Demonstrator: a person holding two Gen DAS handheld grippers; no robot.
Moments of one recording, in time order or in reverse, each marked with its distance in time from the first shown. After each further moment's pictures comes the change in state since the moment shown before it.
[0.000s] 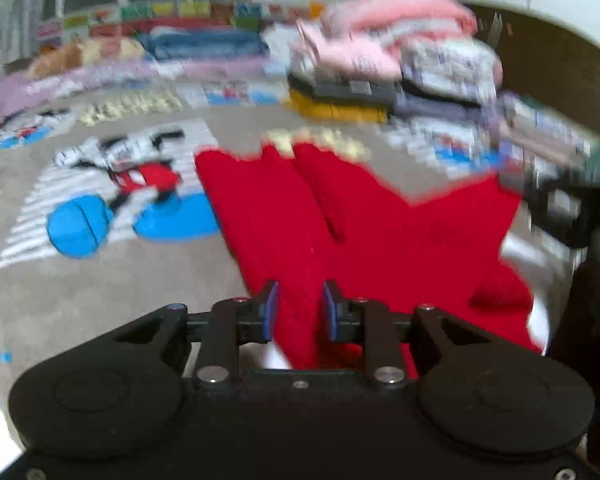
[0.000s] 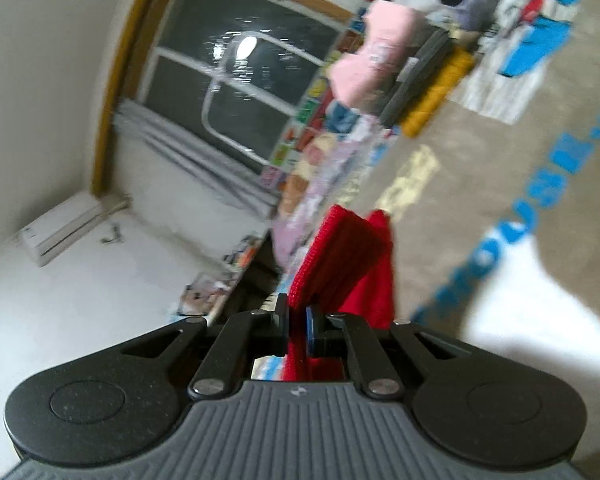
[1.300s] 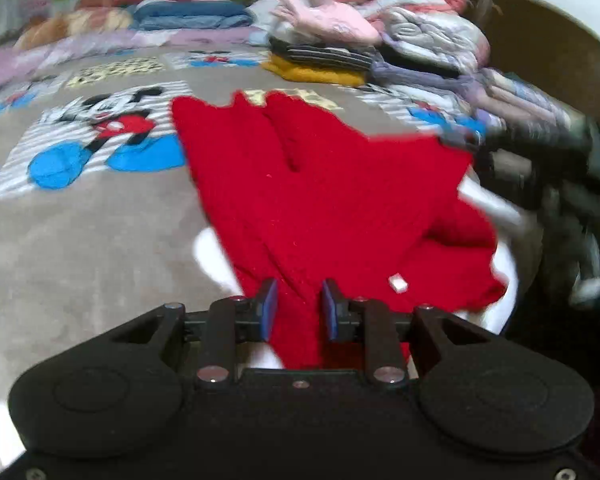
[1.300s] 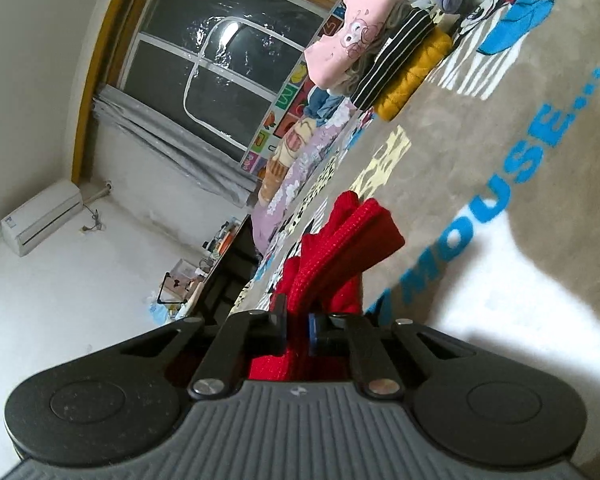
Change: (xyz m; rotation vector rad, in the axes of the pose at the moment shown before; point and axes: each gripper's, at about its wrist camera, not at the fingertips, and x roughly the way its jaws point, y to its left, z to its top) left arm -0.012 -0.027 -0.043 0.036 0.112 -0.075; right arm 0.021 -0.015 -0.006 -0.007 0.054 -0.028
